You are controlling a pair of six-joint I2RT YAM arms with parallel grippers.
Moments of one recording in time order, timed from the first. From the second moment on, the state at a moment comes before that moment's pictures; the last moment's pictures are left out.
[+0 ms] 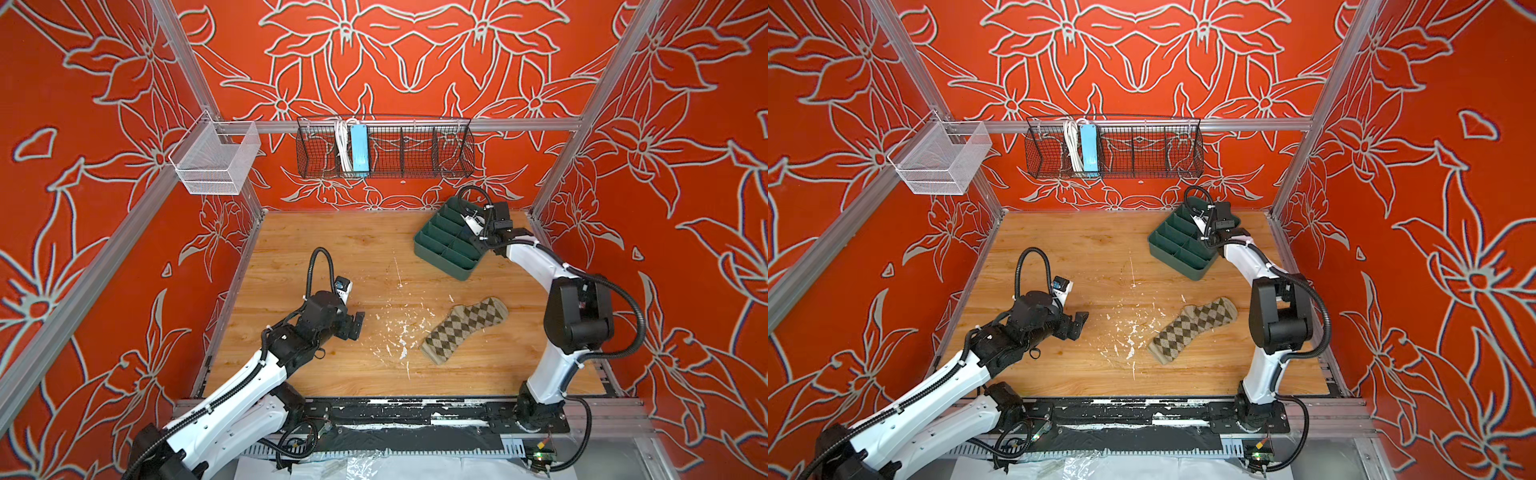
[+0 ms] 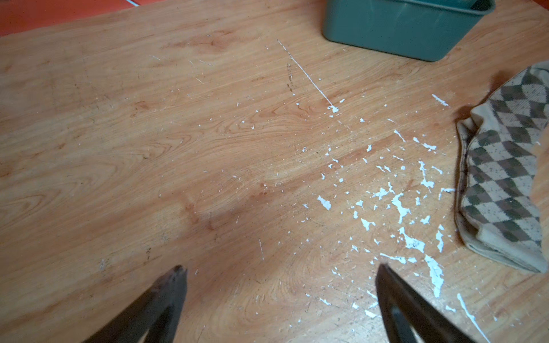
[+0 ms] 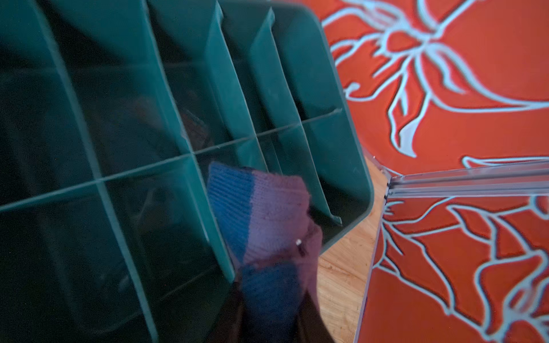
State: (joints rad) left arm -0.56 0.84 0.59 -0.46 -0.16 -0.16; right arm 0.13 1.84 1.43 -0.38 0.15 -0.59
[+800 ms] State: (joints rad) left arm -0.56 0.92 0.63 -0.48 -0.16 -0.15; right arm 0.30 2.04 1.56 -0.39 0.16 -0.69
